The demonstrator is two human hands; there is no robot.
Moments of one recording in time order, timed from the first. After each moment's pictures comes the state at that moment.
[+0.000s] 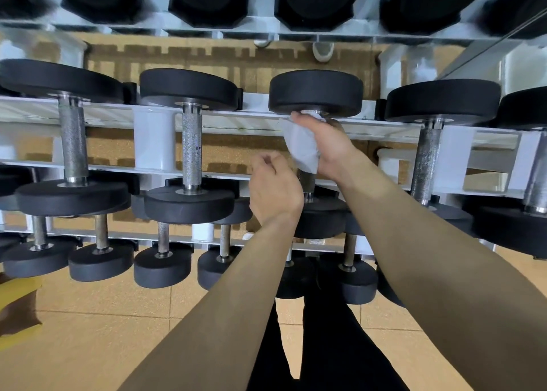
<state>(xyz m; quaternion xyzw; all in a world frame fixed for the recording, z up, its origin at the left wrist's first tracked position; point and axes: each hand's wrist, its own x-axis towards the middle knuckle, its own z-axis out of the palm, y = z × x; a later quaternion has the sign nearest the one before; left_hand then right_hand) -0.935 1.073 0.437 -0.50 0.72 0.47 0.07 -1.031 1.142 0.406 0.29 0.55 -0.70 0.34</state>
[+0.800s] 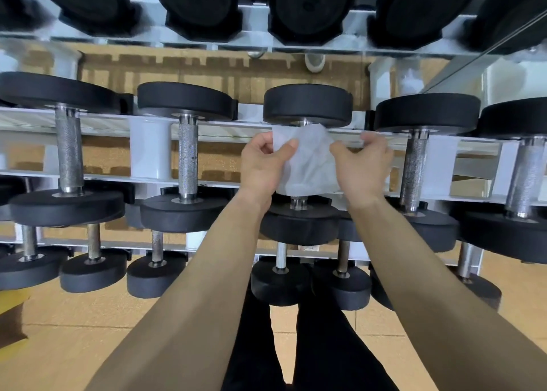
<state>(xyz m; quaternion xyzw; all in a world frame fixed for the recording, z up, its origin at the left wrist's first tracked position) -0.970 1.039 0.437 -0.39 0.61 0.69 0.10 -0.996 1.184 0.440 0.29 0.85 -0.43 0.12</state>
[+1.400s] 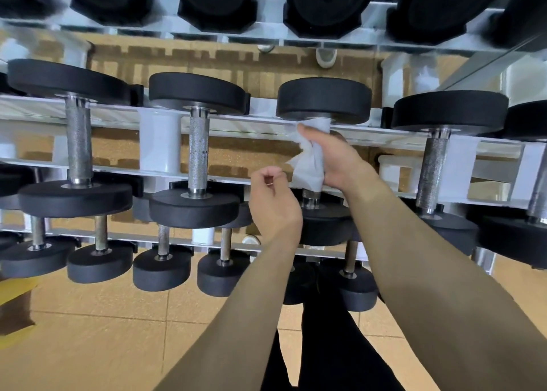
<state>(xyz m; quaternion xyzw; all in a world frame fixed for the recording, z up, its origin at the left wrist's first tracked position) -0.912 1.070 0.424 -0.51 0.64 0.58 -0.02 -1.025 1.142 0.407 0.27 0.55 -0.68 0.40</state>
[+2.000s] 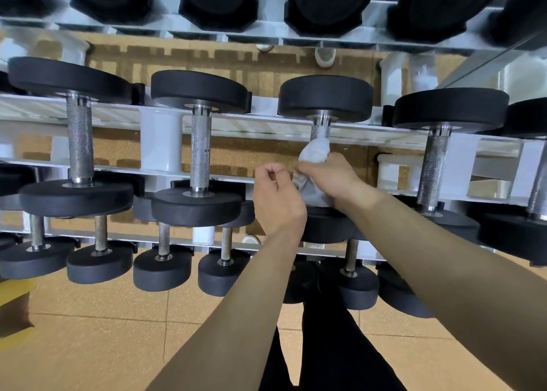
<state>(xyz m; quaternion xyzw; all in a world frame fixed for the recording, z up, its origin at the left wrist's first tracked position) -0.917 1.069 0.424 -0.50 0.67 0.55 0.00 -0.988 1.145 0.405 0.25 0.77 -0.47 0.37</state>
